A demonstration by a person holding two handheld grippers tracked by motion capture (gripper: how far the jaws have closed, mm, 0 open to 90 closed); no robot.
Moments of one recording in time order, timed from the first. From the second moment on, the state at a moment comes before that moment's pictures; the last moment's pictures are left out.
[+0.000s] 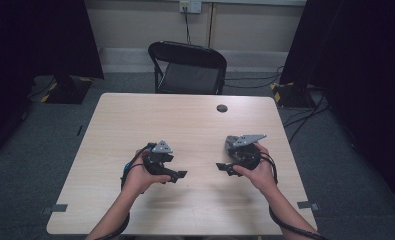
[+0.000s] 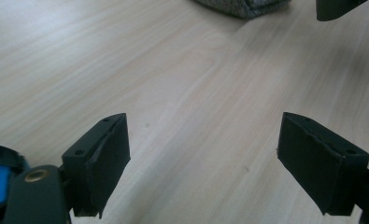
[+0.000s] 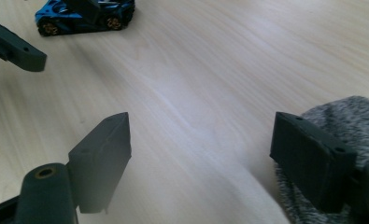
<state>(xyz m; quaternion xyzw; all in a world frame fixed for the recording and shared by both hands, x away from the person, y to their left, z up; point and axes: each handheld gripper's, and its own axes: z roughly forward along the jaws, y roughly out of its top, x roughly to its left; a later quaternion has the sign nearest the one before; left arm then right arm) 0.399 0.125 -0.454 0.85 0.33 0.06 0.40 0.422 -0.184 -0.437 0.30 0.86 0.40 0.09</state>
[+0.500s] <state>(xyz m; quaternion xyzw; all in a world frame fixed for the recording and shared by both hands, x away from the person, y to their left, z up) 0.380 0.118 -0.474 0.86 0.30 0.04 0.41 0.400 -0.169 -0.457 0.28 0.87 0.40 0.06</state>
